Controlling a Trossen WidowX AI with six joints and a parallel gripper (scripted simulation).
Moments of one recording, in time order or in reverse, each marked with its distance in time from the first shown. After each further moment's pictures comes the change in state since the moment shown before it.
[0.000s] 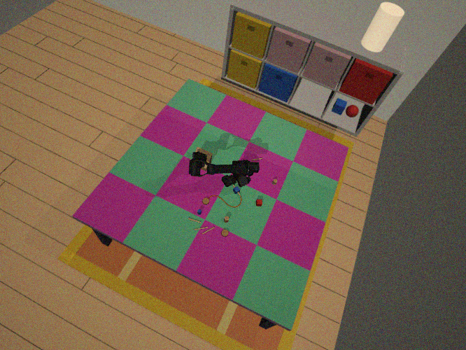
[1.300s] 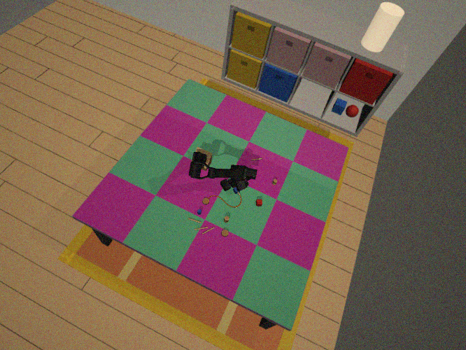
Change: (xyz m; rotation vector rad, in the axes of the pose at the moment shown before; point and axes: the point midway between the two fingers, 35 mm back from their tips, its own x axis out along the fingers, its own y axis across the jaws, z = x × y) arm 0.048 -0.004 -0.001 0.001 -0.002 -0.006
